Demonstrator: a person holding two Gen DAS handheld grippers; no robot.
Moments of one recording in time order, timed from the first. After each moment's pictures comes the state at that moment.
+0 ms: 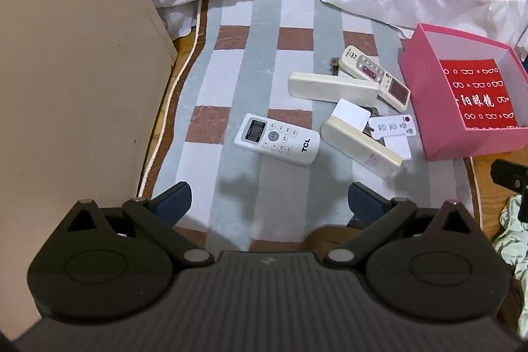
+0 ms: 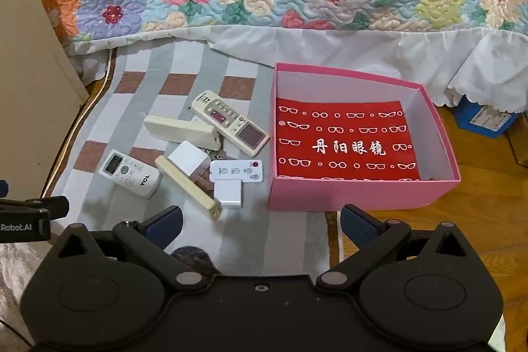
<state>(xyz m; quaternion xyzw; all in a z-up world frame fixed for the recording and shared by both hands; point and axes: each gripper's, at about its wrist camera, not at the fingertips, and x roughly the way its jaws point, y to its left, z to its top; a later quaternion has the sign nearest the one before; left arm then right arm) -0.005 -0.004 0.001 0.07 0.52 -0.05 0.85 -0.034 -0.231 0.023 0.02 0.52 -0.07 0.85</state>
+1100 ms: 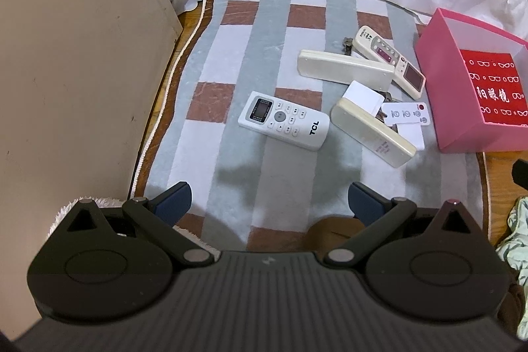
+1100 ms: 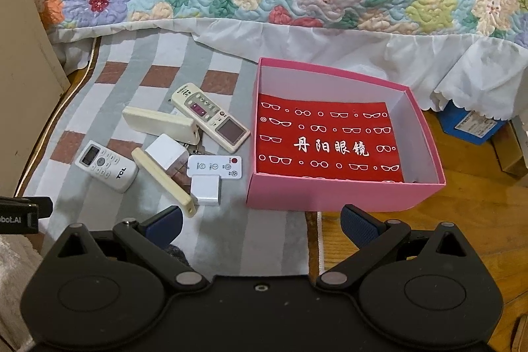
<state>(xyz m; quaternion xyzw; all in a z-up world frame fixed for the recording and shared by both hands) 0.006 -0.002 -0.023 0.06 0.55 -0.03 0.83 -0.032 -0.235 0.012 -0.01 0.52 -0.09 0.85</state>
